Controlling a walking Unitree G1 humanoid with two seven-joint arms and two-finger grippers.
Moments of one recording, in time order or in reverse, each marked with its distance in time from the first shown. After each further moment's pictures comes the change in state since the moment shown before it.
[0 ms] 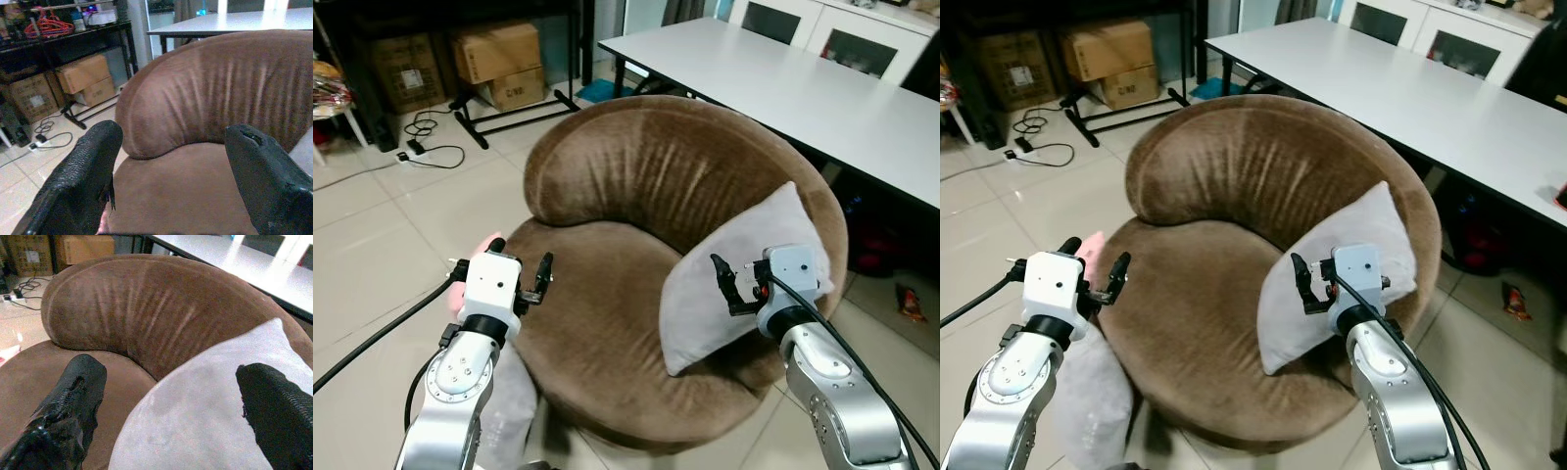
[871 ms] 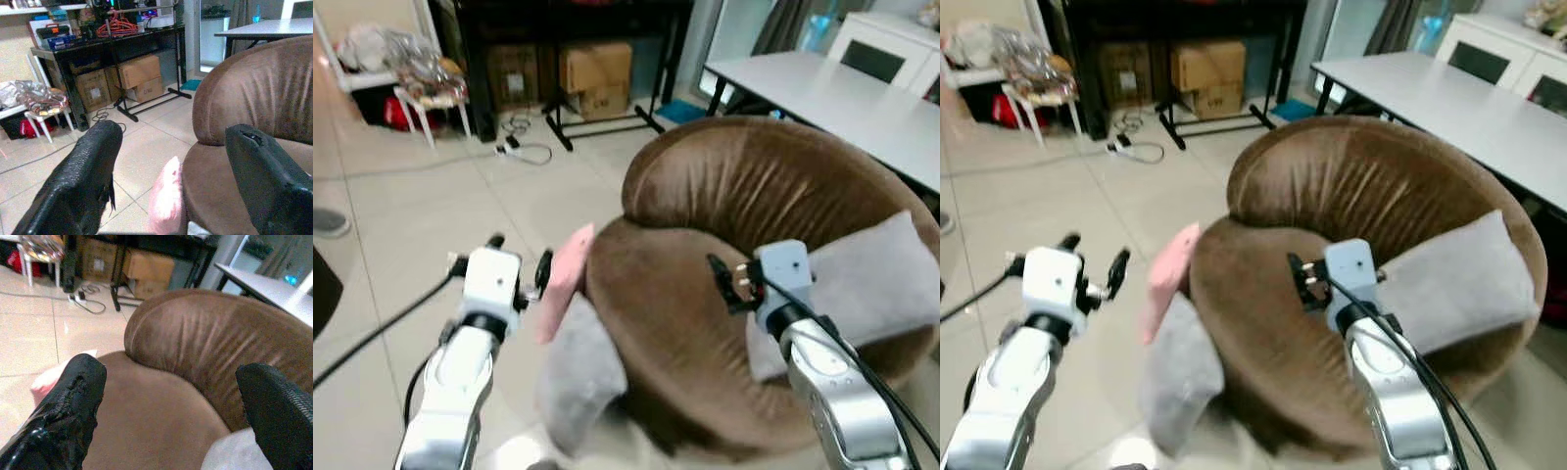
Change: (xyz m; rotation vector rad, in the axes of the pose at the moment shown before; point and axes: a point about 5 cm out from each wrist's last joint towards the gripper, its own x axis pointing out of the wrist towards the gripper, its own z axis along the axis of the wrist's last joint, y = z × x) left arm 0.001 0.002 0.003 0.009 -0.013 0.004; right arm 0.001 0.002 -0.002 -0.075 0.003 0.011
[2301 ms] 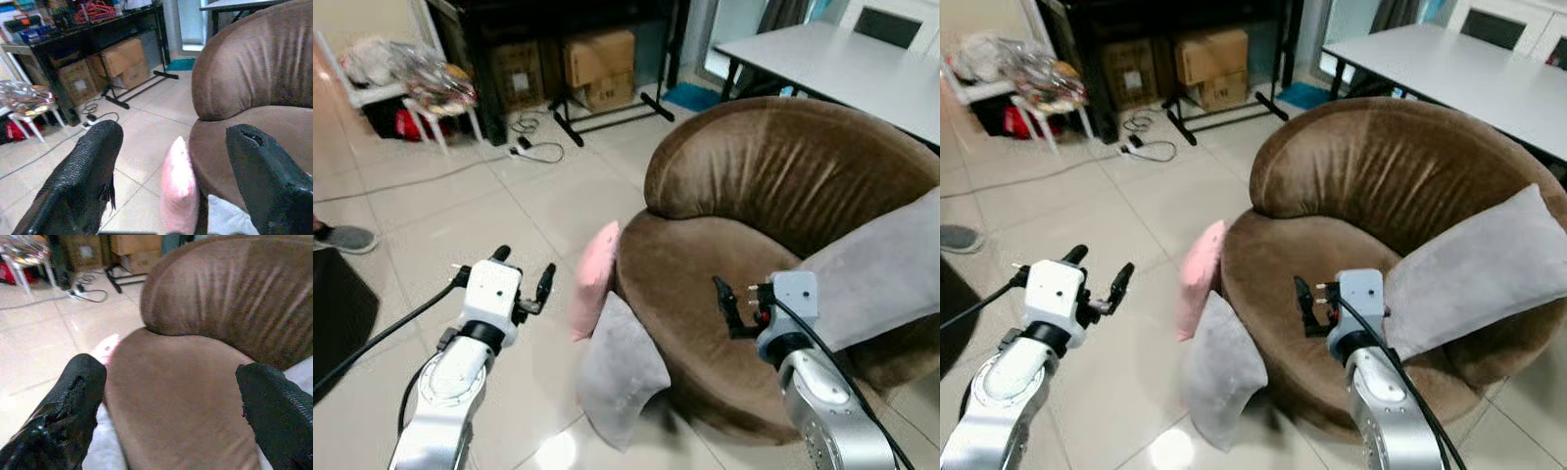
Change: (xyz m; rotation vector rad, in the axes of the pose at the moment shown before) left arm -0.004 0.001 -0.014 0.006 0.028 -0.084; right arm -0.015 0.004 -0.024 0.169 0.078 -0.050
